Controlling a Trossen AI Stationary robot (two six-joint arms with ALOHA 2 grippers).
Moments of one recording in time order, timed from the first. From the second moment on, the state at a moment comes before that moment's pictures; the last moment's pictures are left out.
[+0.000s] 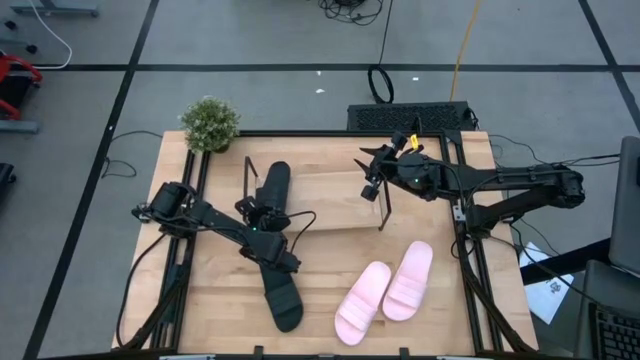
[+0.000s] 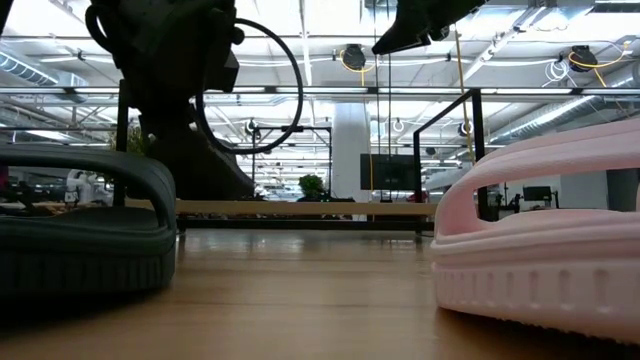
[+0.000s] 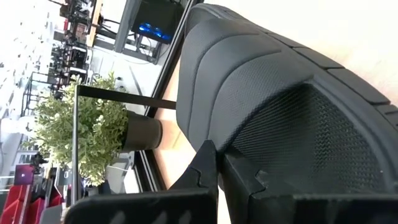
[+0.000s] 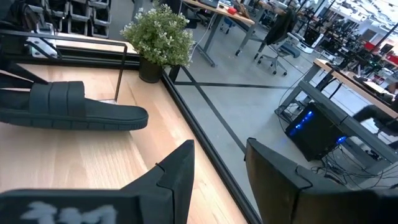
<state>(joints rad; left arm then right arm) -0.34 1.93 1.30 -1.57 -0.84 -1.18 -0.06 1.19 0.96 -0.10 0.57 -0.20</state>
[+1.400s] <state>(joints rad) -0.31 1.93 1.43 -1.46 -0.70 -0.98 -0.06 1.19 0.96 -0.04 0.57 -0.17</state>
